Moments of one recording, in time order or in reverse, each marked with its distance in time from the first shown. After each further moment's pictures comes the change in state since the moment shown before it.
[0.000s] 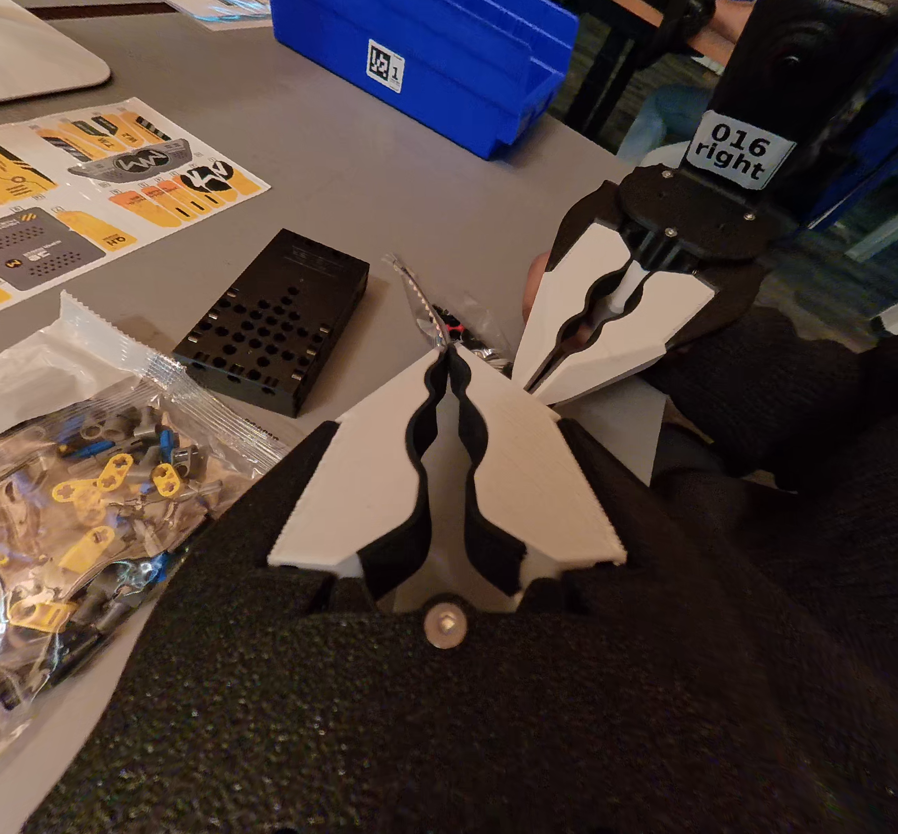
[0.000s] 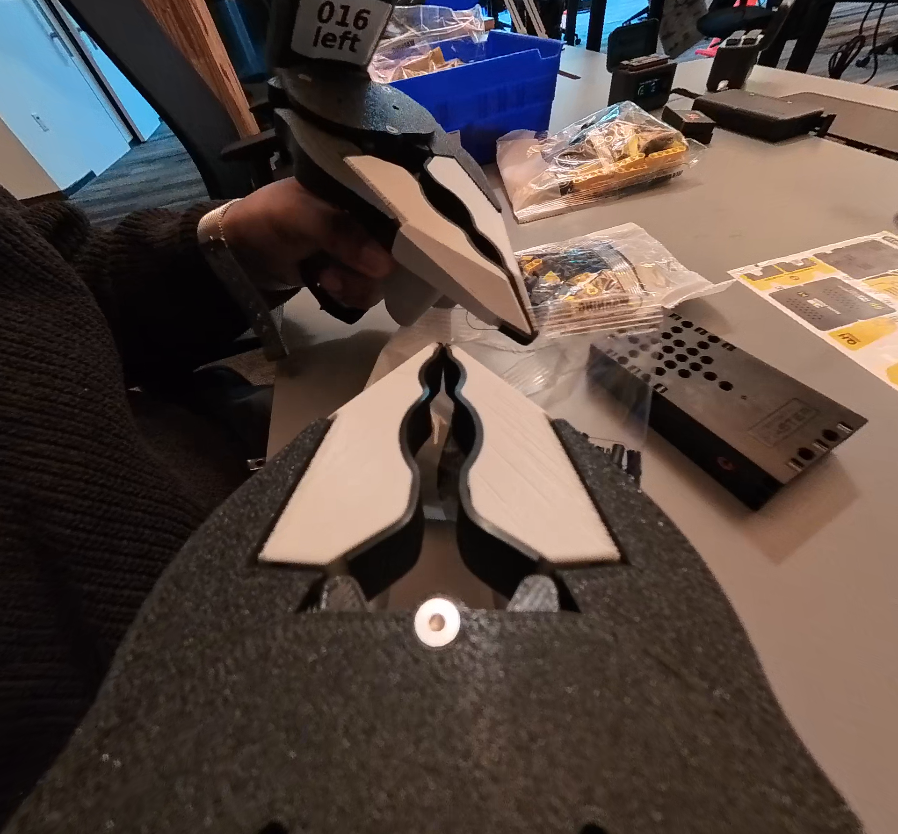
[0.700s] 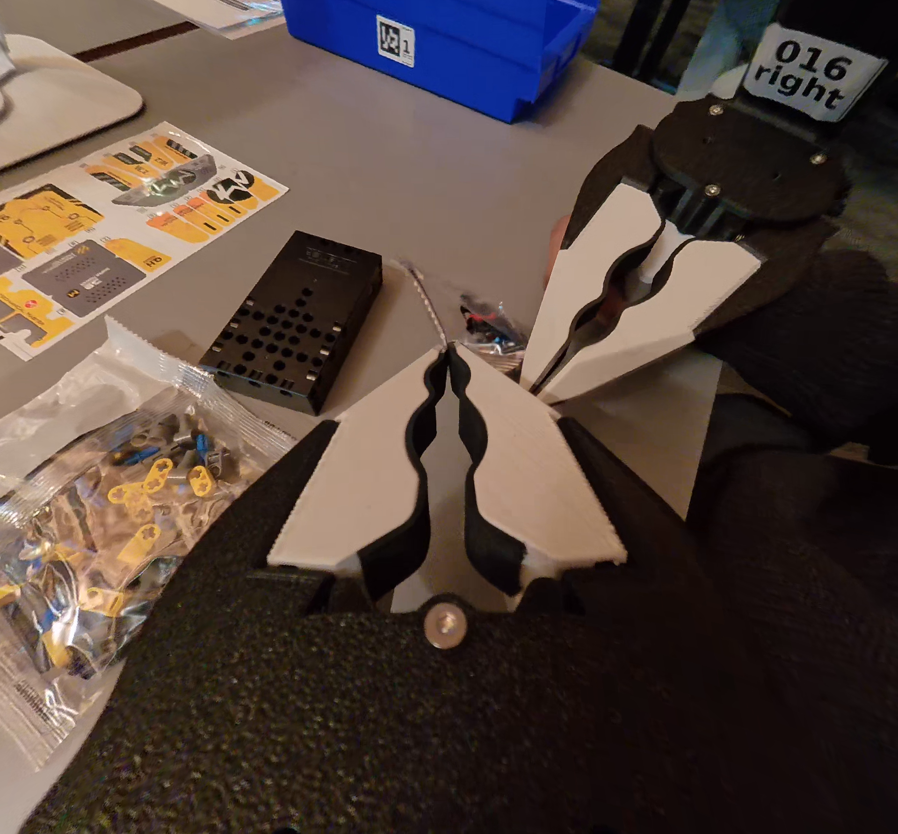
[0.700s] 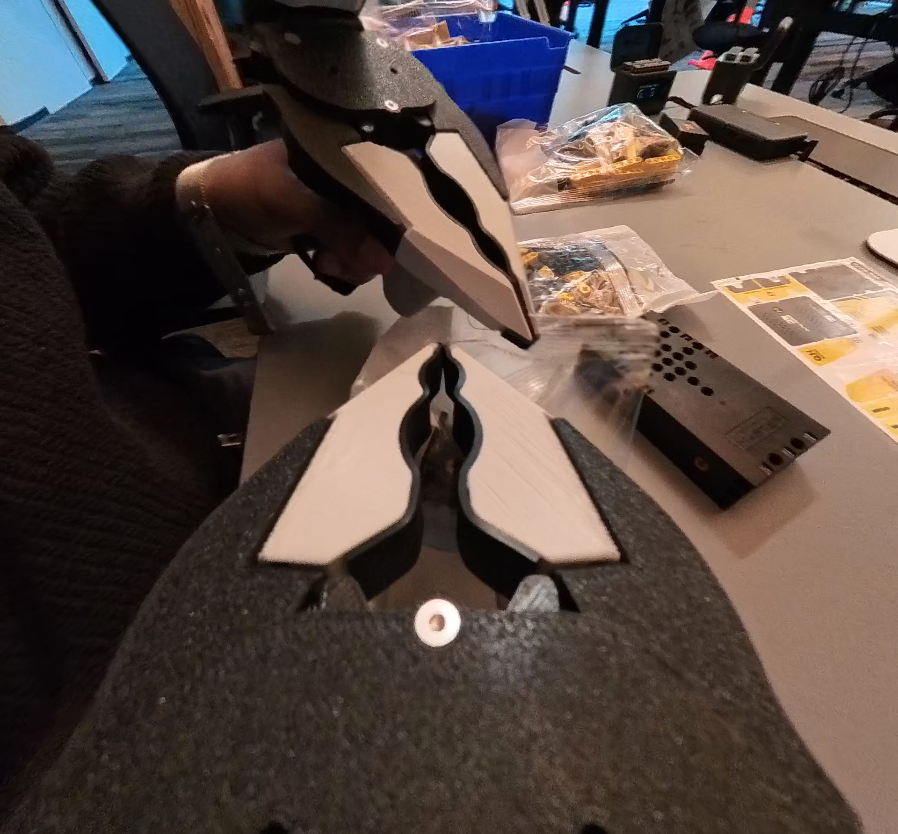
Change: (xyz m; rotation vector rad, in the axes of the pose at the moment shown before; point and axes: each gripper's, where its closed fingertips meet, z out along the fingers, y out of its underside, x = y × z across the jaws) left arm -0.001 0.006 0.003 -0.058 -0.091 0.139; right arm -0.002 0.005 -0.002 -0.034 0.020 -0.100
